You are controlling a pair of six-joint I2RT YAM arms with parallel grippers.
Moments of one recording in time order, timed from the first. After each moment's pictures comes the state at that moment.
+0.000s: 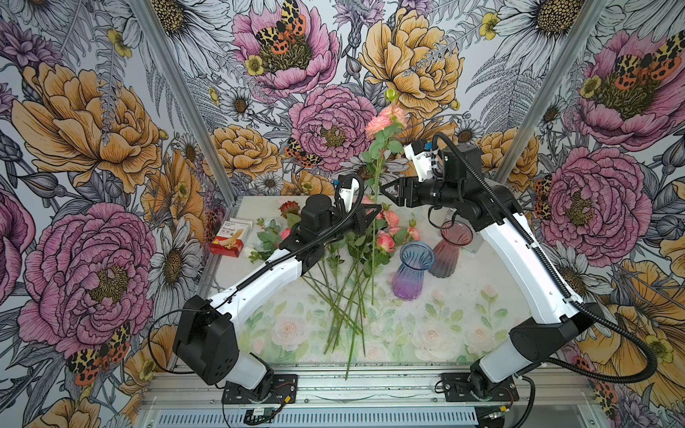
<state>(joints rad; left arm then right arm) -0.60 1.48 1.23 0.17 0.42 -0.53 0.45 1.59 1.97 -0.82 -0.43 0.28</state>
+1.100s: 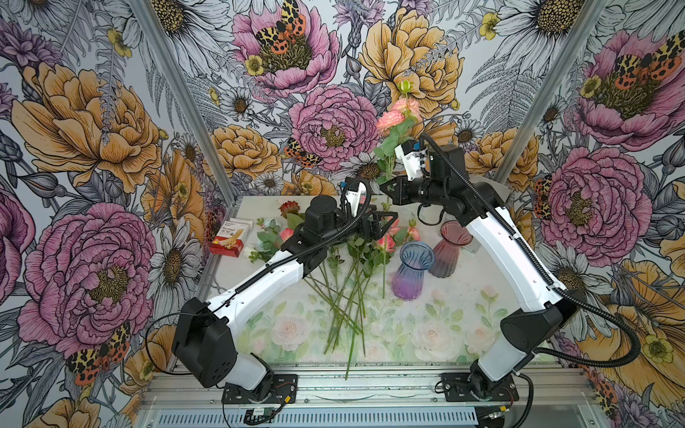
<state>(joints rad) -0.64 1.44 1.24 0.08 0.41 -0.46 0.45 1.67 2.01 -0.80 -0.36 0.27</state>
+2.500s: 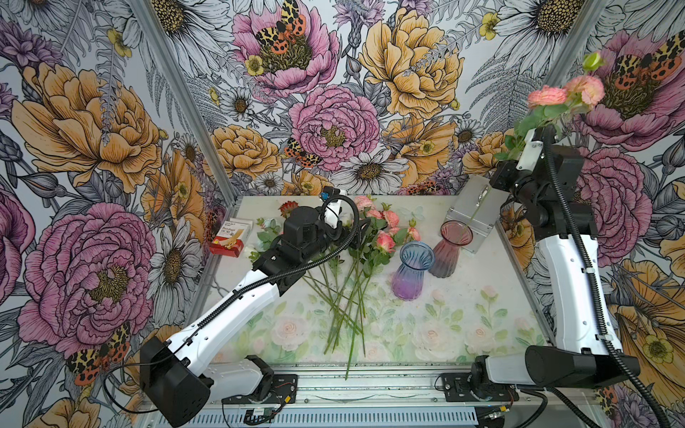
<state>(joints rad) -0.62 1.24 1.16 -0.16 0.08 -0.20 -0.07 1.37 1.74 -0.67 -0.03 0.22</state>
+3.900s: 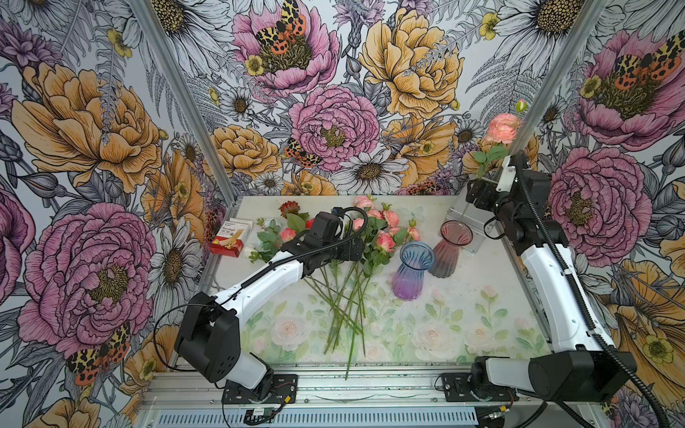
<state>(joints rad) -0.58 1.49 1.16 -0.42 0.09 -0.38 -0.04 1.31 1.45 -0.49 -0.03 0.24</state>
